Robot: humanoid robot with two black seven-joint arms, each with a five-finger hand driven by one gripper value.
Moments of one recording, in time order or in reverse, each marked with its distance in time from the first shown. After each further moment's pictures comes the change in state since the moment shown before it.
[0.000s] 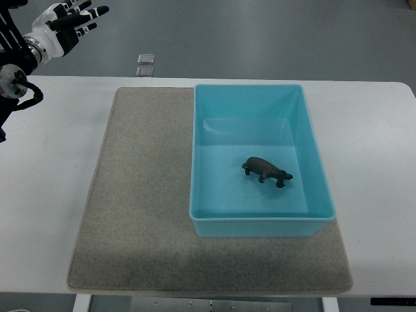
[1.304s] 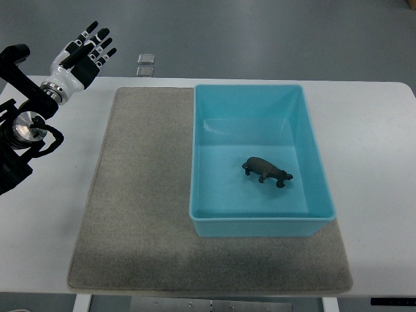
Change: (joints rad) left arm 0.163 -0.103 -0.012 0.033 -0.271 -0.189 -0.137; right arm 0.000 0.000 0.000 0.000 0.000 0.000 0.000
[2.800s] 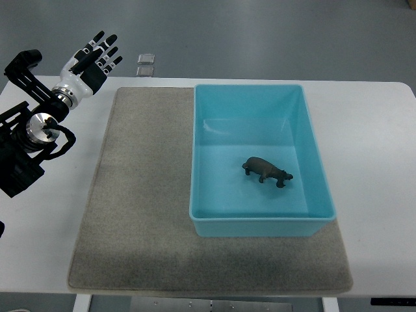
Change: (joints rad) left arm 0.002 -0.036 -0.023 0.009 -0.015 0.093 0.026; right arm 0.002 0.000 0.000 0.002 0.002 0.001 0.000
